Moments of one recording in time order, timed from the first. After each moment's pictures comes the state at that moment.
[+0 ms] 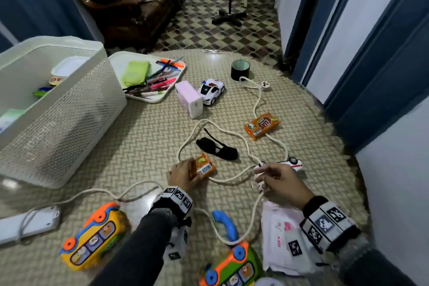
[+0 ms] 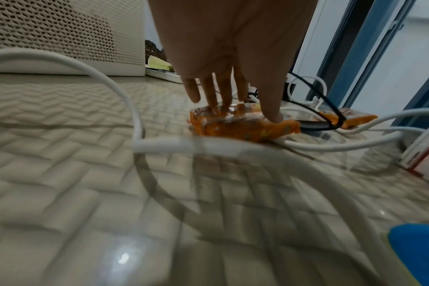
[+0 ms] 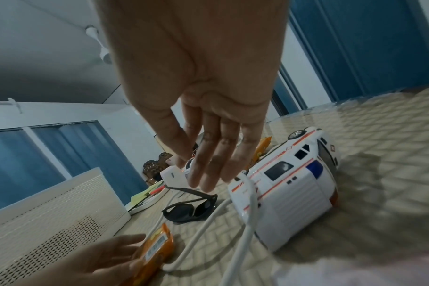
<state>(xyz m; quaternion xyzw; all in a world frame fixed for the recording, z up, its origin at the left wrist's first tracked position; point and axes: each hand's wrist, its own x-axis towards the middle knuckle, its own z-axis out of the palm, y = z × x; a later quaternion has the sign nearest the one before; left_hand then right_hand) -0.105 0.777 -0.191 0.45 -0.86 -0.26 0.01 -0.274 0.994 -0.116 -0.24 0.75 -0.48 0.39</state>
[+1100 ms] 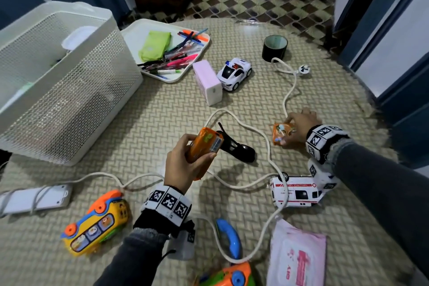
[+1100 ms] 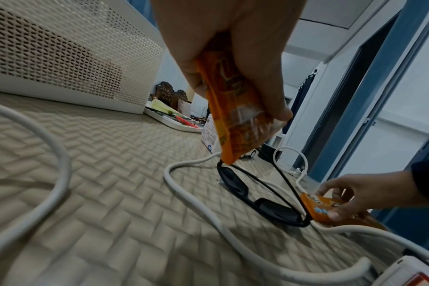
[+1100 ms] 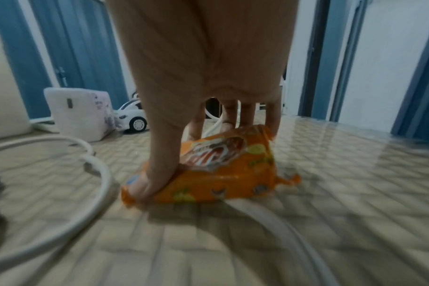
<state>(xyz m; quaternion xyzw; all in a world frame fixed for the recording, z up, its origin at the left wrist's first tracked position) -0.119 0.783 -0.126 0.45 -0.73 -0.45 0.27 -0.452 0.857 -0.166 -0.41 0.88 0.02 0.22</state>
